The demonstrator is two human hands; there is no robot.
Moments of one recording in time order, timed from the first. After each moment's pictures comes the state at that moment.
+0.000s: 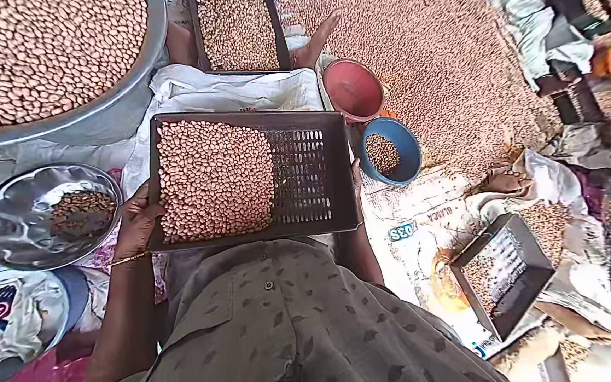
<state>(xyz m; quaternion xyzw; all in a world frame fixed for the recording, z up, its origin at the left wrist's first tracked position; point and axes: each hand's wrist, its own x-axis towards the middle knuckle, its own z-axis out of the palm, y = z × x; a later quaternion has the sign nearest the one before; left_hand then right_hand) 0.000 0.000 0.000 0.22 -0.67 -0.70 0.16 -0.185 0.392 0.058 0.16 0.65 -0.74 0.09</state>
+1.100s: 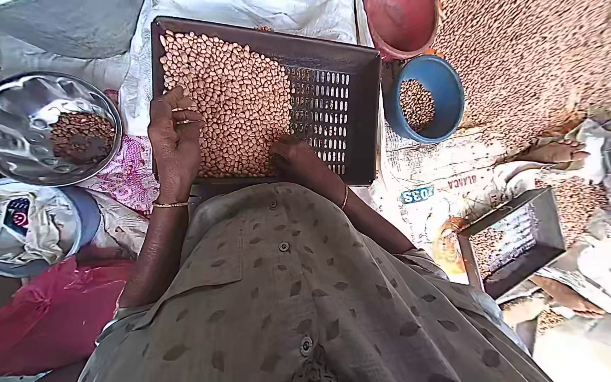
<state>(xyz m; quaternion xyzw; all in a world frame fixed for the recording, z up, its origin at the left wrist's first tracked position) -0.015 0.072 0.044 0.17 -0.79 -0.55 0.23 -0.123 0.310 0.031 -0.46 0.84 -0.23 0.17</state>
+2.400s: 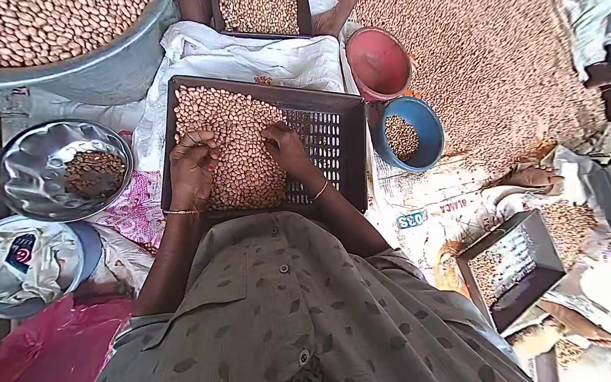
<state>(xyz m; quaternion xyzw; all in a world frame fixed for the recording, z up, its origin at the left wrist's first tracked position) -0.052 0.070 0.032 0.18 -0.51 -0.81 0.22 -0.193 0.250 0.025 -0.39 0.85 -0.35 0.05</state>
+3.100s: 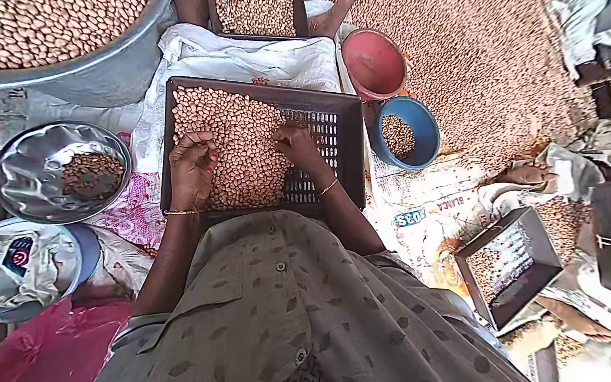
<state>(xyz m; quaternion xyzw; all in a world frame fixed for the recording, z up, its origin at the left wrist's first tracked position) -0.051 0.071 0.030 0.16 -0.49 -0.83 0.22 -0.213 0.277 0.032 -0.37 0.87 -0.30 0.10</state>
